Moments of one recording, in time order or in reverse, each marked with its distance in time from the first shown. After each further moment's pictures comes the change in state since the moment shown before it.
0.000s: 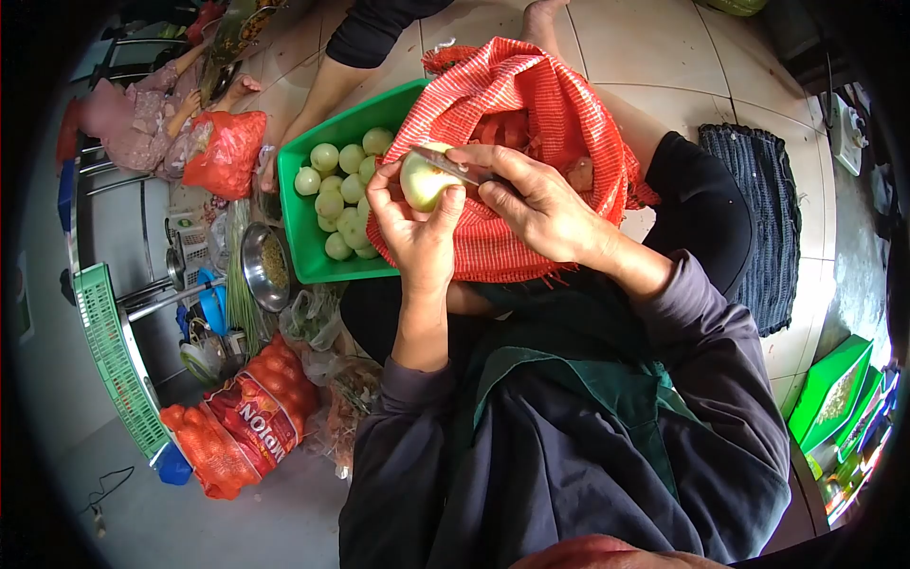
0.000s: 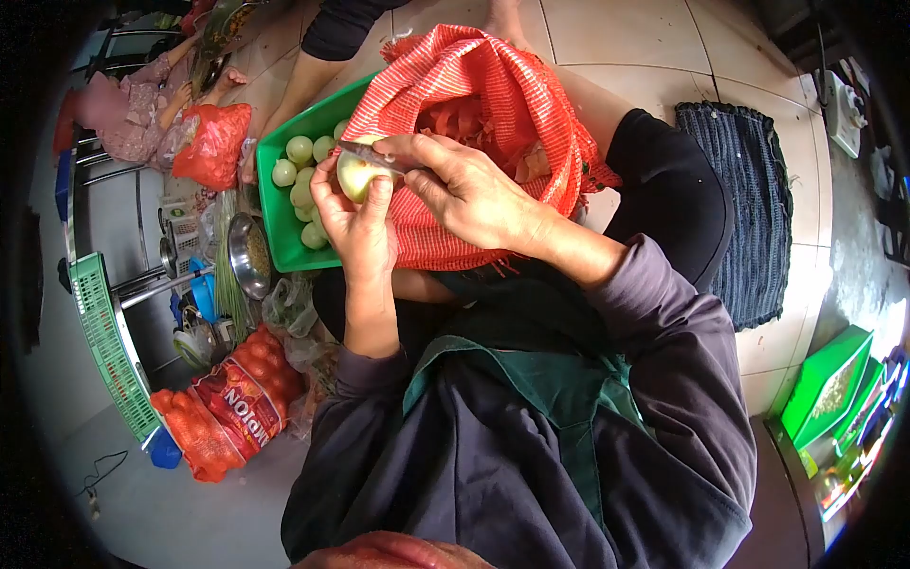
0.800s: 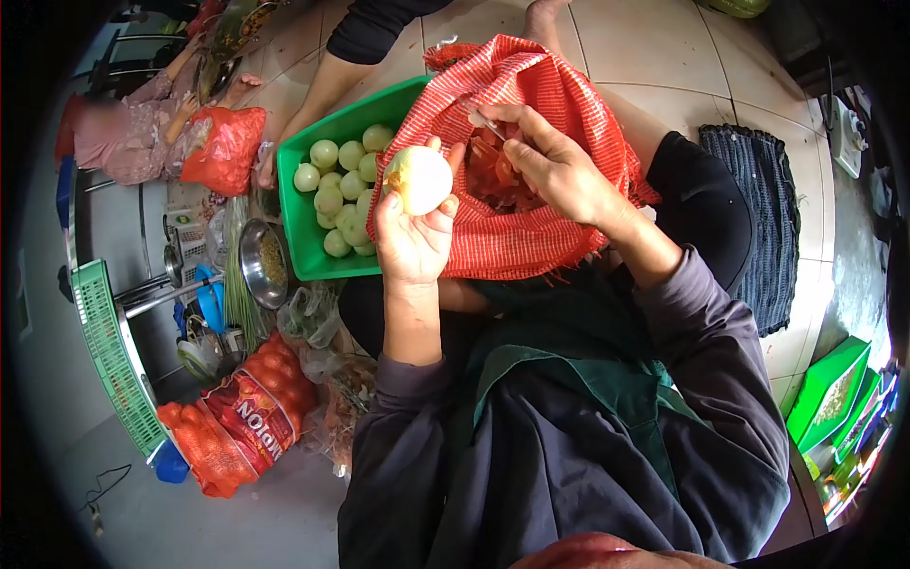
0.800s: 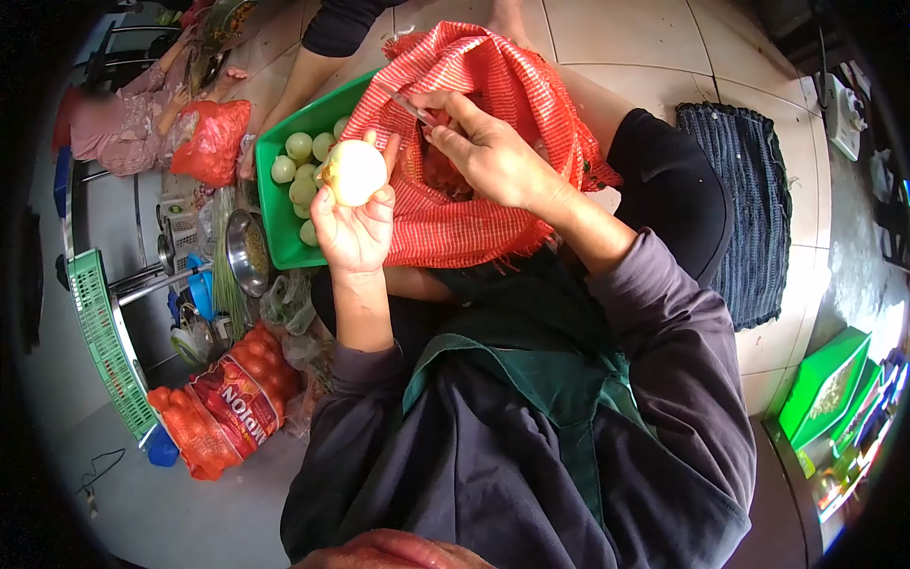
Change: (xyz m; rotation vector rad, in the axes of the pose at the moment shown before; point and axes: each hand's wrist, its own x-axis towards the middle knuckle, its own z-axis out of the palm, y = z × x) left_hand 0.008 0.014 -0.014 -0.532 -0.083 -0.409; right_hand 0.009 0.020 -0.020 0.183 0.033 0.267
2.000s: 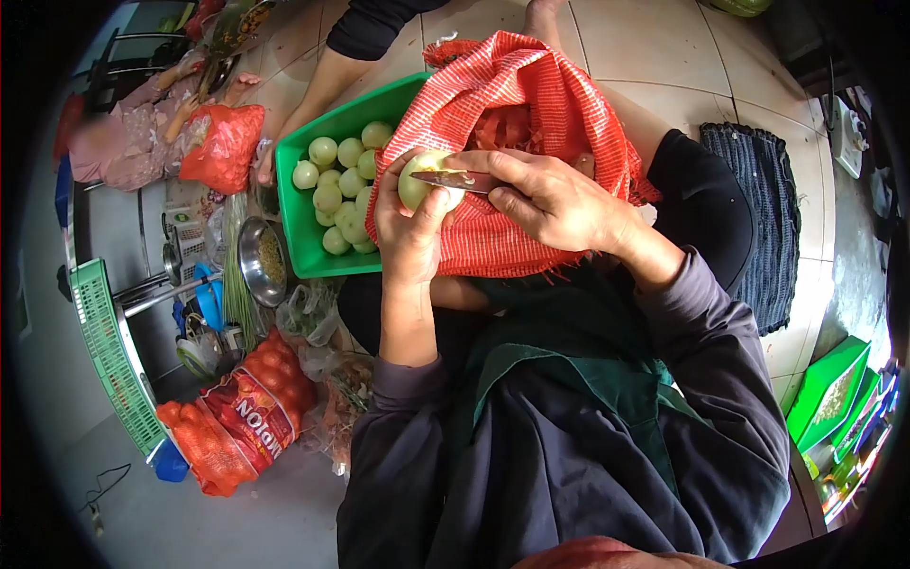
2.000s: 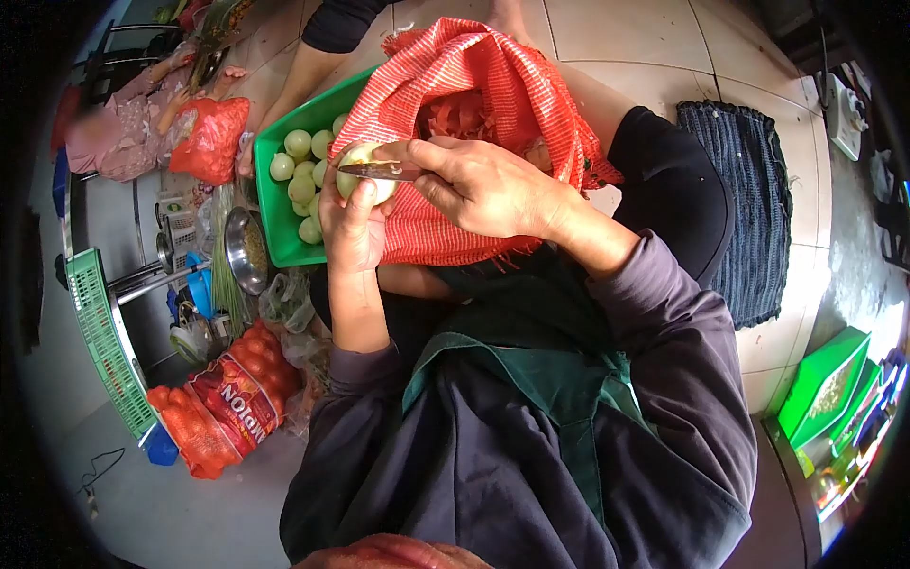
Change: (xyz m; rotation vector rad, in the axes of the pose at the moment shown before) left_hand -0.003 0.001 -0.003 0.514 0.042 0.114; right_hand -0.012 -0.017 0.007 -0.386 -0.215 -0.316
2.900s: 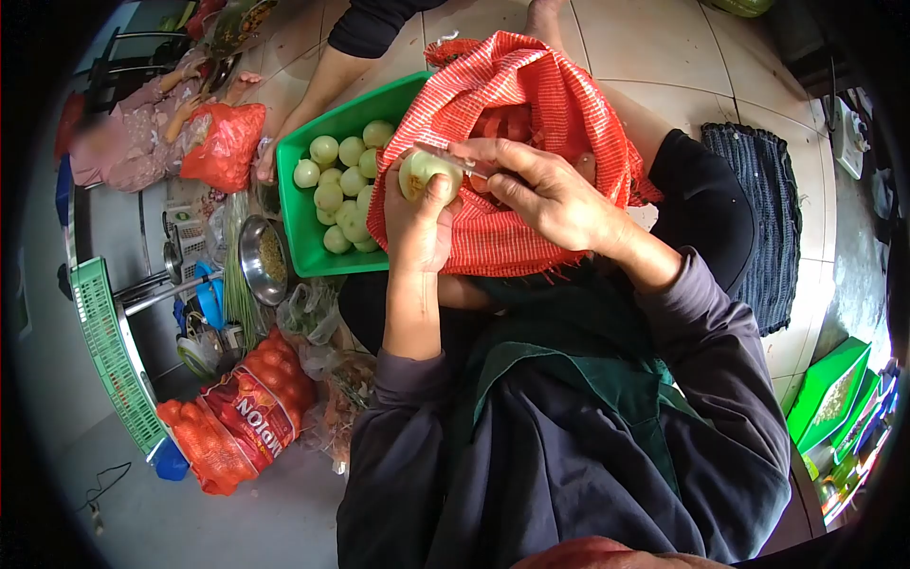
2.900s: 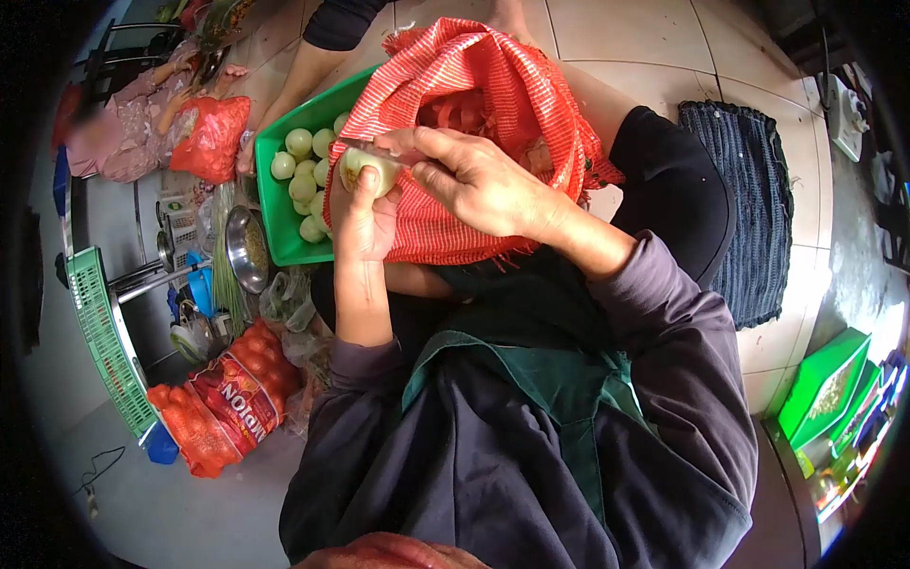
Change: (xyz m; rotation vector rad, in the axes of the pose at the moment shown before) left_hand 0.007 -0.013 0.006 -0.142 0.139 -0.076; right_hand 0.000 0.003 0.008 0.223 0.084 0.089
